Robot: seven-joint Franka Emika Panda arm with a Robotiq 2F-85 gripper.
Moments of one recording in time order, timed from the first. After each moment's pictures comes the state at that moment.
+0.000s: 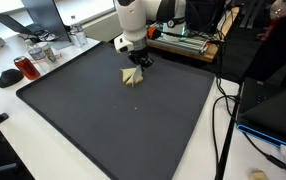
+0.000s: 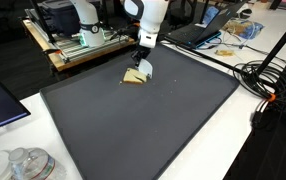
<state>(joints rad) 0.05 0.32 0.06 -2.33 -0.16 2.39 0.16</state>
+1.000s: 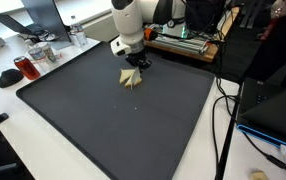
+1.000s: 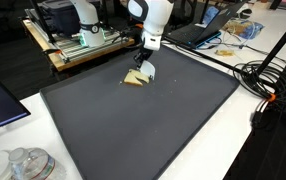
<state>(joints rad) 0.05 0.36 0.05 -2.25 -0.16 2.33 0.10</state>
